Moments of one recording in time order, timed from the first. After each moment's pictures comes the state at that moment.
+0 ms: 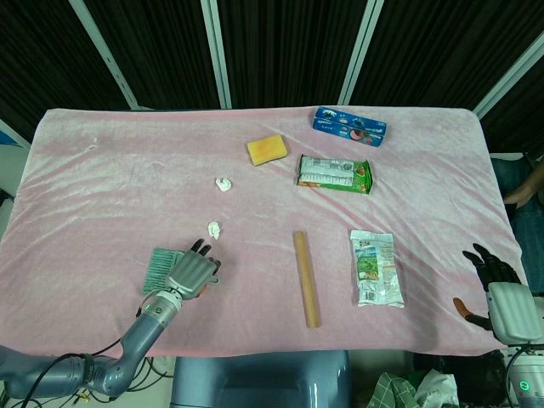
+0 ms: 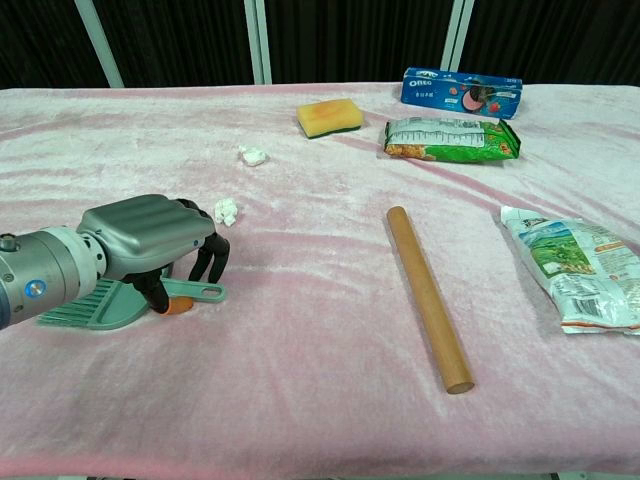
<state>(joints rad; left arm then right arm) -0.75 -1.63 0.00 -1.58 0.98 1.01 0.81 0.09 -1.08 0.05 -1.64 -1.48 1.41 0.08</state>
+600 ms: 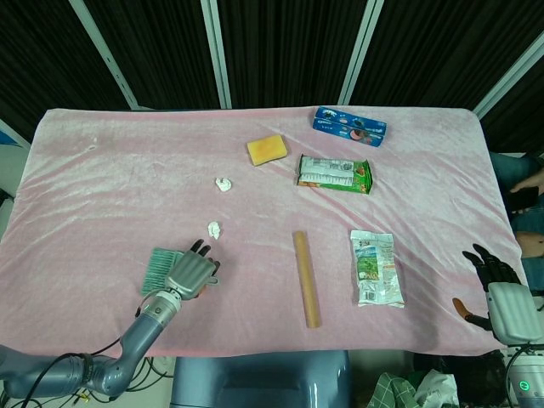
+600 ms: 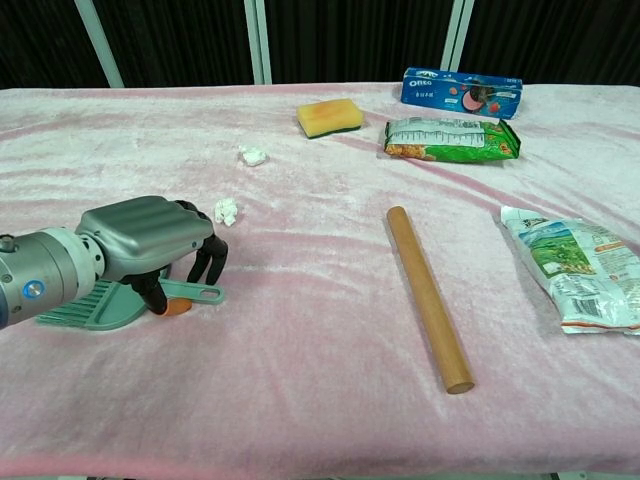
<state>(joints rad) -0.76 -1.63 0.01 -1.58 0.97 1.00 0.81 0.09 -1.08 0.05 -1.64 -1.47 1.41 0.08</state>
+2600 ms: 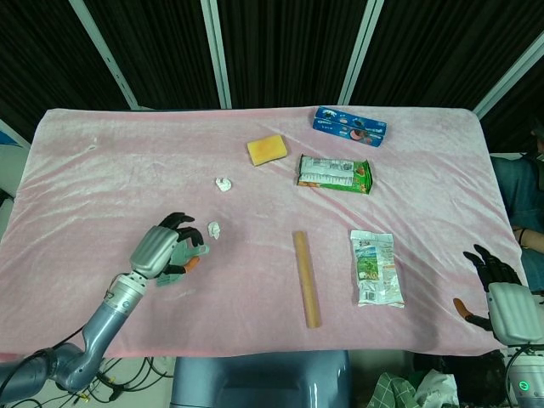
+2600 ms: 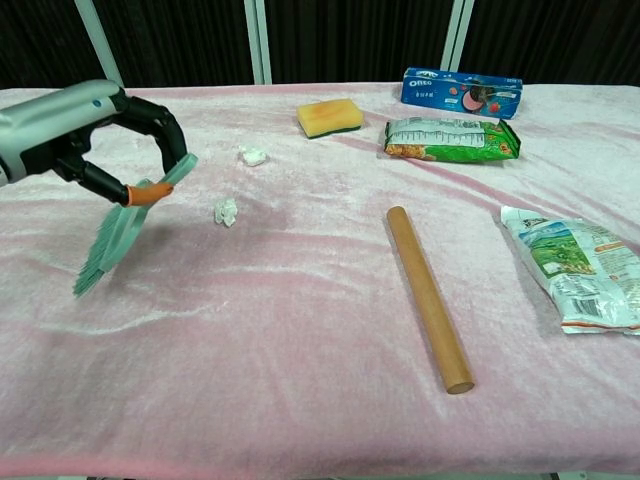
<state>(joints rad) -0.62 -1.49 -0.06 -1.49 1.40 1.19 -0.15 0.08 -1.08 0.05 -1.65 -1.46 1.41 0.06</state>
